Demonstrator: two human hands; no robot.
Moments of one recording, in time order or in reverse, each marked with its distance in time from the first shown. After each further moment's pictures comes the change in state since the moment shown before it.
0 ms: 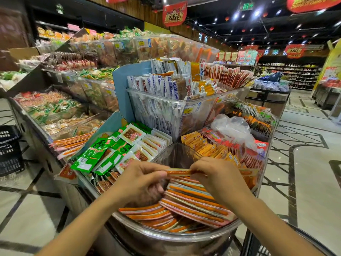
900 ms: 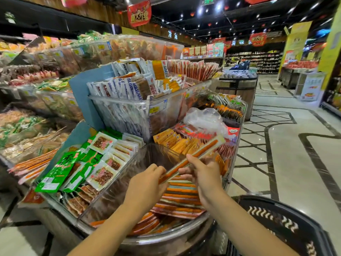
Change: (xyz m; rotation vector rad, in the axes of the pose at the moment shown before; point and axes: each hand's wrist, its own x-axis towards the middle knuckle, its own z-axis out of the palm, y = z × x) left_hand 0.047 -0.046 0.079 1.089 0.056 0.271; right_hand -0.020 0.000 0.011 1.506 0.505 1.071
